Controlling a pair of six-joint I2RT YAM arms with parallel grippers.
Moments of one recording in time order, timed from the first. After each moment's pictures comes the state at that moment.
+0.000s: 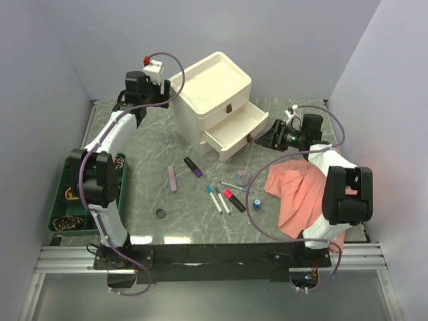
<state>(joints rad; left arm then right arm) -0.16 1.86 1.61 -0.08 0.09 0.09 -0.06 1.64 0.97 0.08 -0.89 0.51</state>
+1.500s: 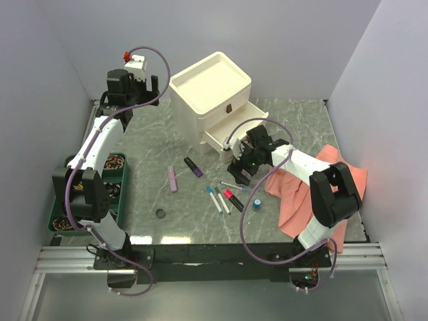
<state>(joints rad) -0.10 1.68 1.54 -0.14 0.08 0.05 0.43 1.65 1.07 -0.51 -0.40 -0.61</state>
